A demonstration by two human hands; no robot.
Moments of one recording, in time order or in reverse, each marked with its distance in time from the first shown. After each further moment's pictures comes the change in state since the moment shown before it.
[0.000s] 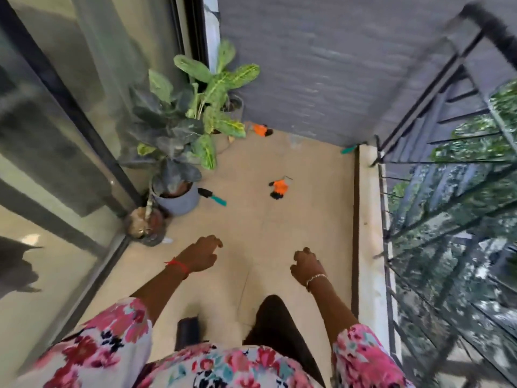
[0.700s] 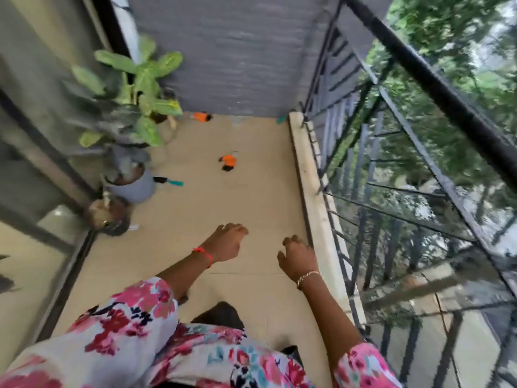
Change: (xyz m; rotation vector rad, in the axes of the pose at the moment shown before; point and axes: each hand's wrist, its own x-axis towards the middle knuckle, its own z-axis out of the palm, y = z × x) left_hand -0.185 0.197 0.125 0.286 0.048 0.452; right_hand -0.299 0.079 0.115 0.101 0.298 0.129
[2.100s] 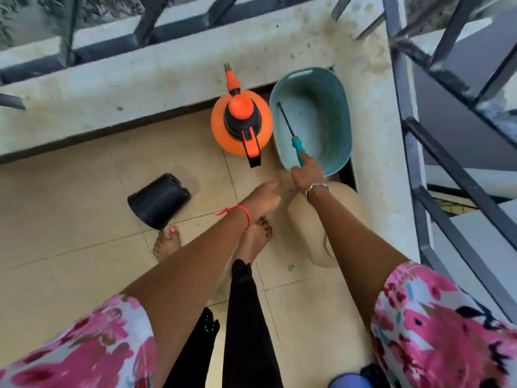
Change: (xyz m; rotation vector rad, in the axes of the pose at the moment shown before) left_hand -0.118 0.287 0.703 0.298 -1.453 0.389; right_hand -0.337 0.225 0.687 1.422 0.359 1.929
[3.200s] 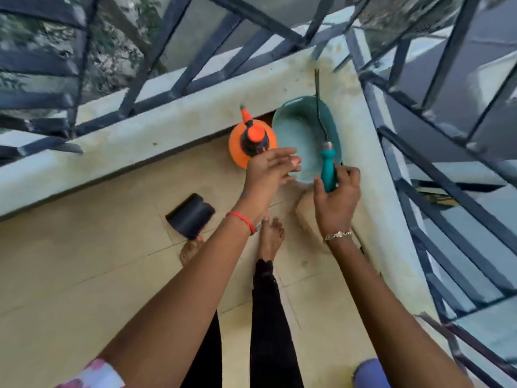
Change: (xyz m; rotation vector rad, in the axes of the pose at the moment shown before) left_hand -0.152 0.071 -0.056 -0.750 0.154 0.377; right_hand -0.157 -0.047 -0.046 0.270 0.671 -0.262
